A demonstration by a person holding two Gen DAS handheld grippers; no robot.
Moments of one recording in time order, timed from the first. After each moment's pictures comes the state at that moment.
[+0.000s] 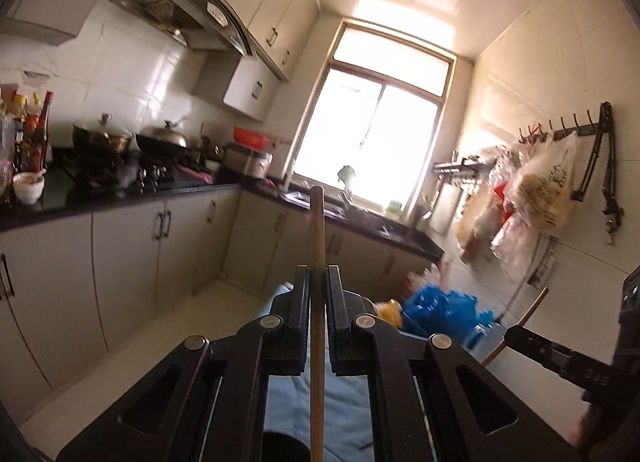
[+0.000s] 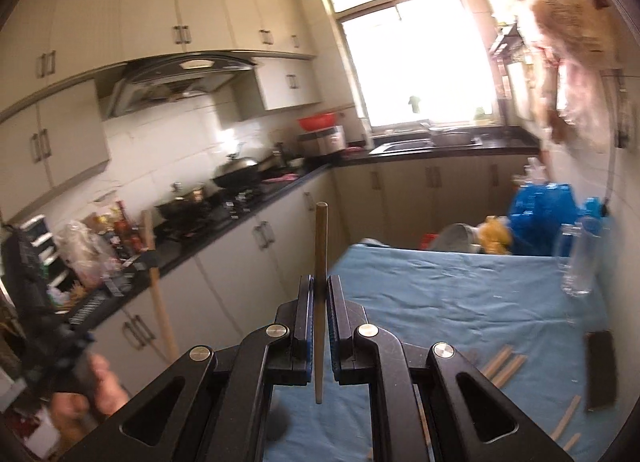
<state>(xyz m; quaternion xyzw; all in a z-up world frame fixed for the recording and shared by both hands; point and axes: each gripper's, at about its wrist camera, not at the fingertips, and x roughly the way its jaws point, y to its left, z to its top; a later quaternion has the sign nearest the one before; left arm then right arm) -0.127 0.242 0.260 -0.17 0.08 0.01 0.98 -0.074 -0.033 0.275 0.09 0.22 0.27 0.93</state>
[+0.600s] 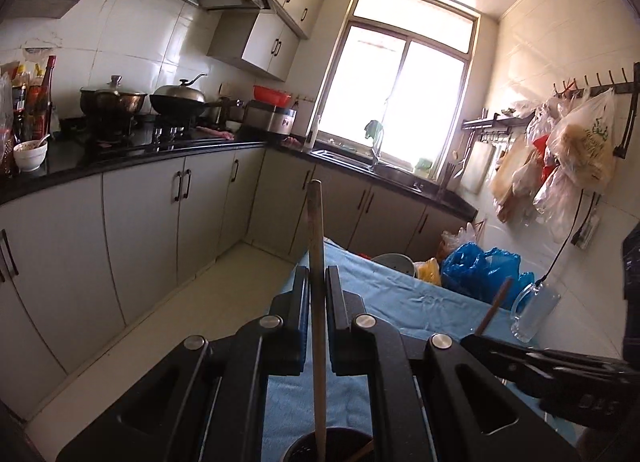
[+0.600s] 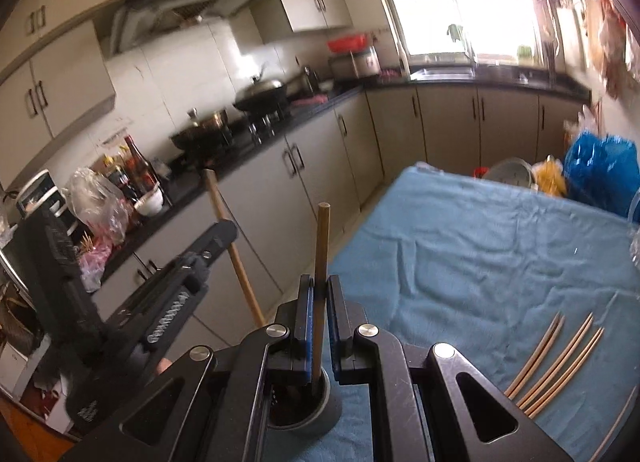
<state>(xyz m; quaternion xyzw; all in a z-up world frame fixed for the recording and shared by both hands) -0.061 0.260 0.172 -0.16 0.16 0.04 0.97 -0.011 0.064 0.194 0.06 0.34 0.31 0.88</state>
